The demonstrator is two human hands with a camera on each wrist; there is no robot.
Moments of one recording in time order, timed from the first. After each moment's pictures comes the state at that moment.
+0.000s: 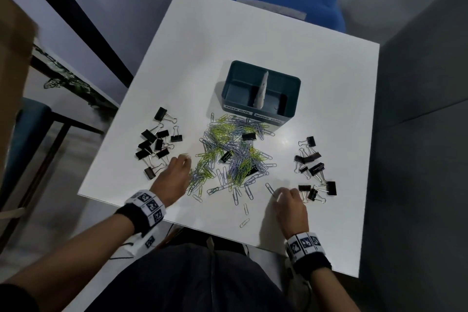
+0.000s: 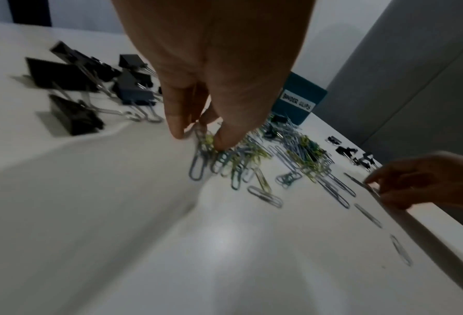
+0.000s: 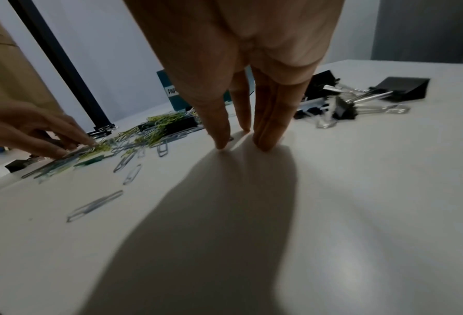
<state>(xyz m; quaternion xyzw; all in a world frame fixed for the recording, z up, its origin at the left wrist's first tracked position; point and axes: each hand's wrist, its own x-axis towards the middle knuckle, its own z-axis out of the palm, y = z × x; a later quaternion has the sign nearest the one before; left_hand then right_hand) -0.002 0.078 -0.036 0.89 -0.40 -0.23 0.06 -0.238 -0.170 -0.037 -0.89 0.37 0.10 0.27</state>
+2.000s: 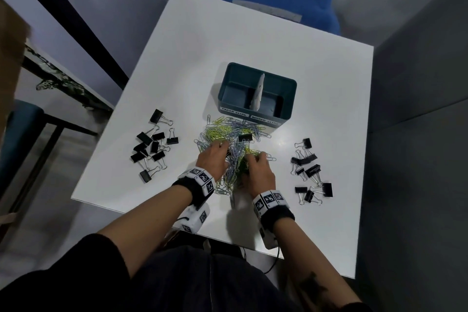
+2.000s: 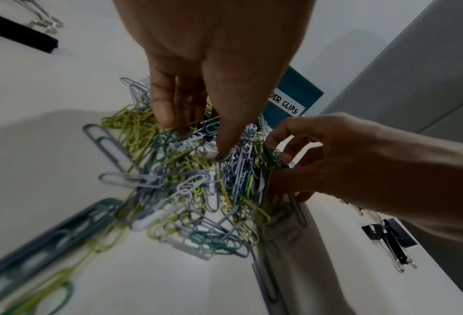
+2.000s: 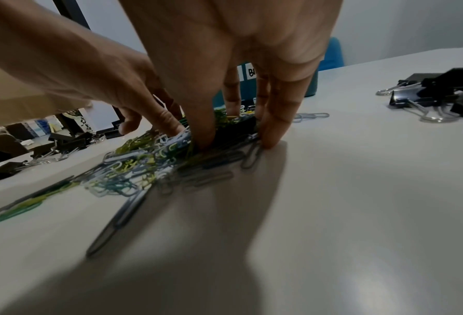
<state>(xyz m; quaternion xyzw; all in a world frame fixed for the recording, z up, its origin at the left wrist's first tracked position) -0.008 -0.049 -0.036 0.90 -0.34 -0.25 0.11 -0.124 -0.158 -0.039 -0.93 0.28 0.12 0.21</state>
